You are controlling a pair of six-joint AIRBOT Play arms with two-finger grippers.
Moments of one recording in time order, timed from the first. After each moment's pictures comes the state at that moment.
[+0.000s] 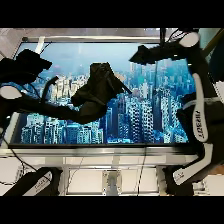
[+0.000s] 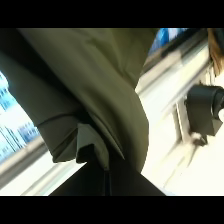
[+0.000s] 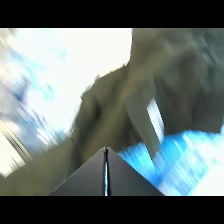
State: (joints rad) left arm 0.08 -1.01 0.96 0.74 -1.54 -1.10; right arm 0.09 -1.70 2.02 -0.81 1.42 1.38
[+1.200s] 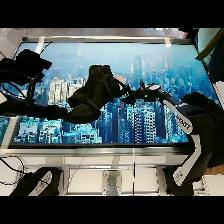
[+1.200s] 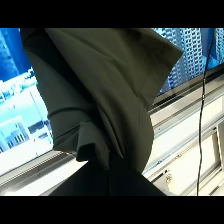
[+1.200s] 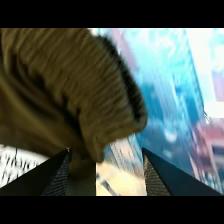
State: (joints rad) left arm 0.12 -0.90 0.98 0.89 -1.50 -1.19; right arm 0.19 -1.92 1.32 -0.28 0.85 1.43
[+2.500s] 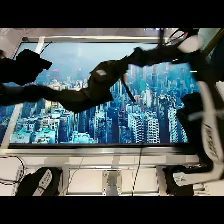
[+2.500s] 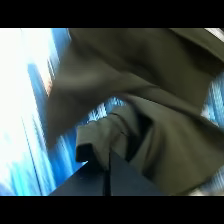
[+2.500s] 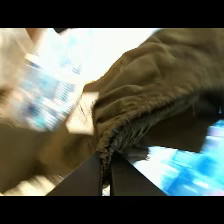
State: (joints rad) left arm 0.29 -0.77 1.17 0.89 -1.30 -1.23; right arm 0.15 -1.45 1.85 -0.81 1.30 1.38
